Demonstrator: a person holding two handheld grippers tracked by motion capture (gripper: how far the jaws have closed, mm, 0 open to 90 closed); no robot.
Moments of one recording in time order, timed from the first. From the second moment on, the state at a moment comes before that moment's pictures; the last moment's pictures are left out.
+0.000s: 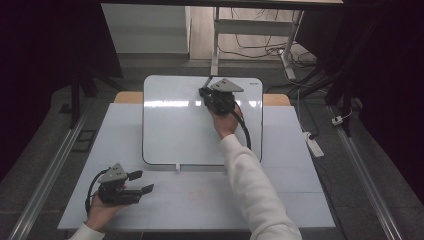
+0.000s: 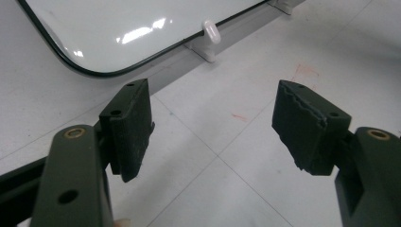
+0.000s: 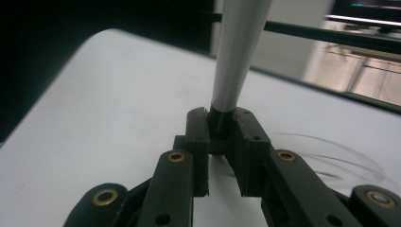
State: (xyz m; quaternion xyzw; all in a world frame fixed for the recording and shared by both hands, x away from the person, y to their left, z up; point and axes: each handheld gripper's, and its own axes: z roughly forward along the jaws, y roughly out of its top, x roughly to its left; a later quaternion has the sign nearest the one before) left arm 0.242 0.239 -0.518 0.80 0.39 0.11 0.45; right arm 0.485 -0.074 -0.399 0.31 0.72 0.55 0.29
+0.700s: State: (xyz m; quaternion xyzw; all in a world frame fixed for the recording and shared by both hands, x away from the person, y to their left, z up) left arm 0.242 0.238 -0.518 0.80 0.38 0.11 0.45; right arm 0.483 -0.101 -0.401 0.35 0.69 0.56 0.30
